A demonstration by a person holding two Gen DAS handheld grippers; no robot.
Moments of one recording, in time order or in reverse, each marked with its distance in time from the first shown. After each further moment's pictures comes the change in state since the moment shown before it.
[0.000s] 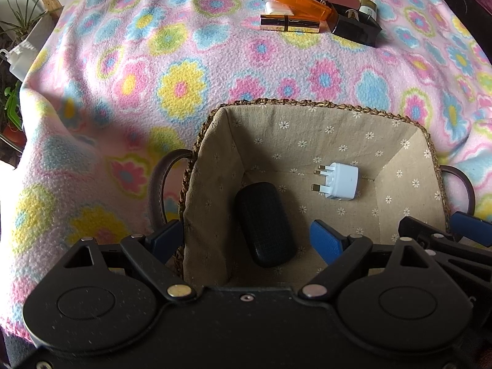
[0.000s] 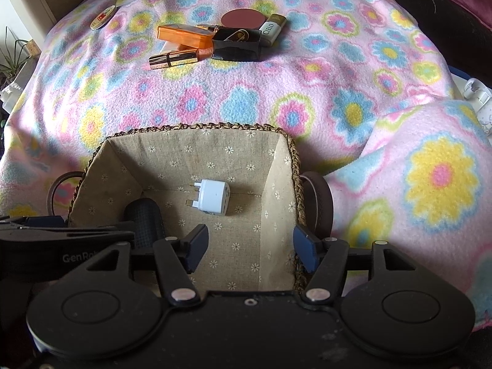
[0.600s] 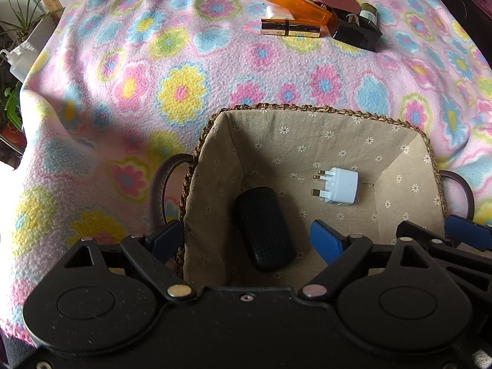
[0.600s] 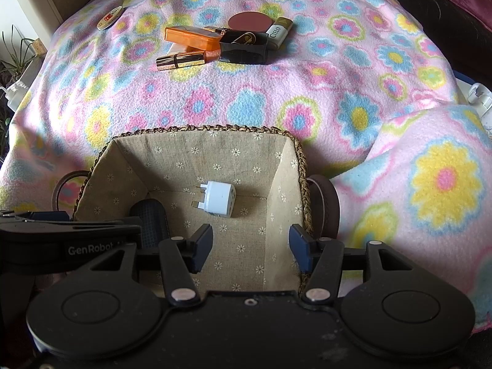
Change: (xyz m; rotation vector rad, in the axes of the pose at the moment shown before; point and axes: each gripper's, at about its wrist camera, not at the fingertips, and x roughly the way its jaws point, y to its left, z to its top) left arm 0.000 0.000 0.001 -0.005 -0.016 -0.005; right arm -0.003 0.003 0.000 -0.017 -0.012 0.020
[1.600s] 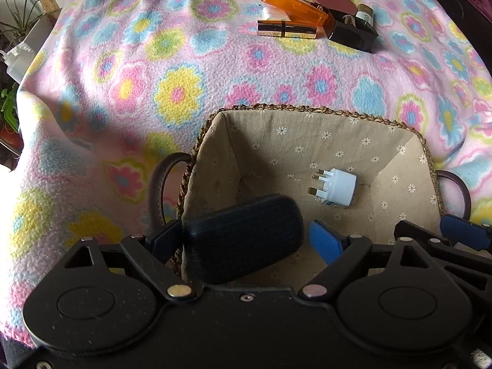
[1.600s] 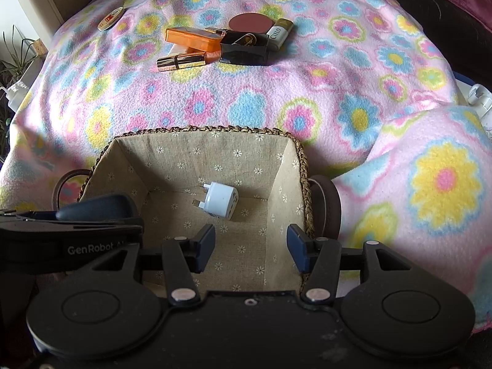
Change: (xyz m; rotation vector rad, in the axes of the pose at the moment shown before) left arm 0.000 -0.003 0.001 -0.002 -0.006 -0.007; right arm -0.001 -0.002 -0.001 -0.004 -0.005 0.000
